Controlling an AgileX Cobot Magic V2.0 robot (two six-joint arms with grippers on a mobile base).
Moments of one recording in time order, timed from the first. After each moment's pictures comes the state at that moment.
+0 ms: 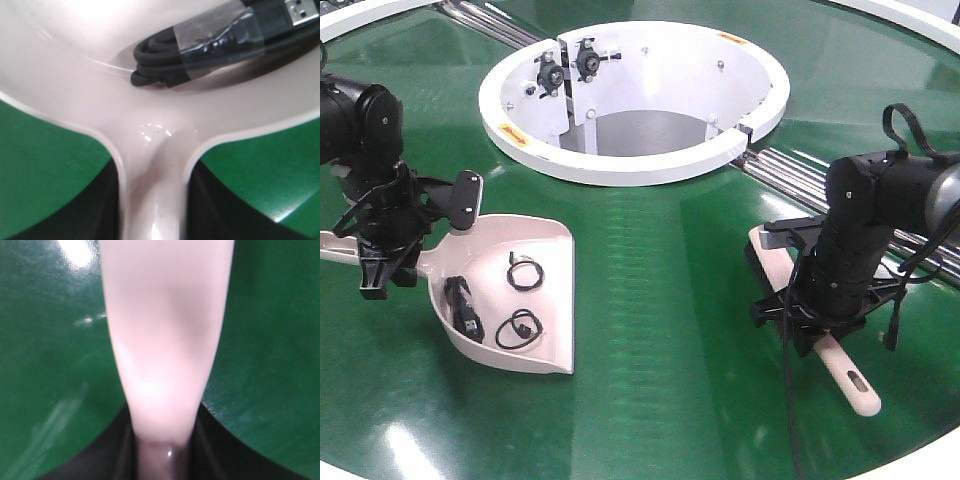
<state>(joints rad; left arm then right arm) -0.16 1.93 -1.57 0.14 1.23 1.31 0.23 1.86 -1.24 -0.02 1.08 0.06</state>
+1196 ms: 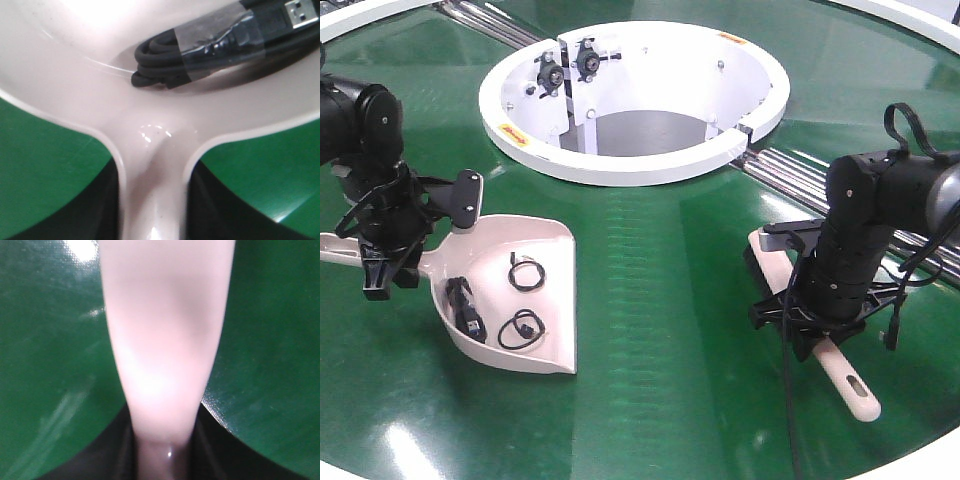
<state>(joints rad) -0.16 1.93 -1.57 0.11 1.24 1.28 0.23 1.85 -1.24 0.00 1.11 0.06</state>
